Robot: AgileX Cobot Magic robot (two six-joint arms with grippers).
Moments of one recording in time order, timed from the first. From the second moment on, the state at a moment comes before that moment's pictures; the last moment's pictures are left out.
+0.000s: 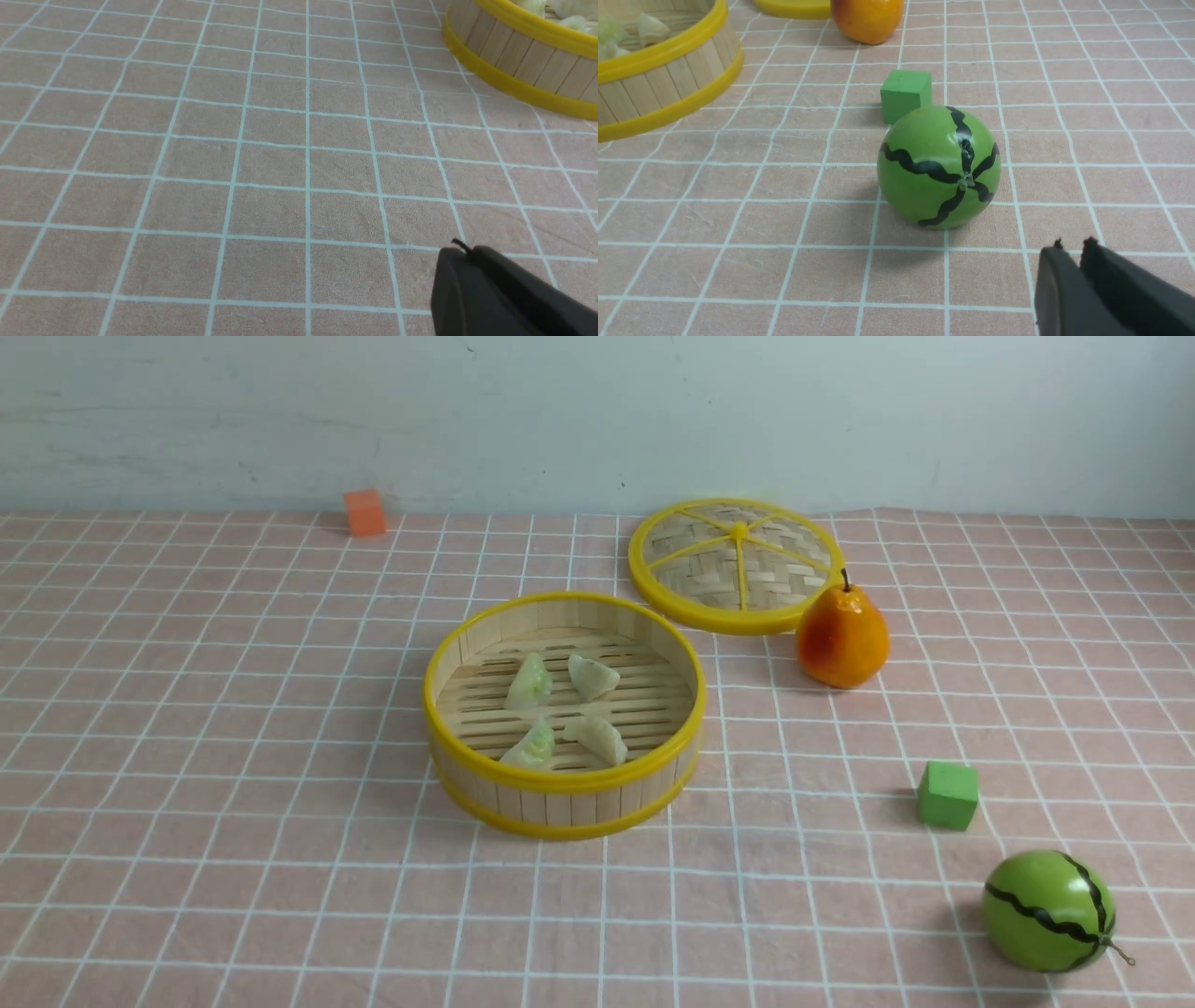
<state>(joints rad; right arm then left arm) 0.01 -0.01 0.02 0.10 0.39 0.02 -0.07 -0.01 0.03 -0.04 0.41 -0.11</state>
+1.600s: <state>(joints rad) 0.01 -0.01 0.02 0.10 0.39 0.02 -0.07 -0.01 0.03 -0.04 0.42 -0.11</state>
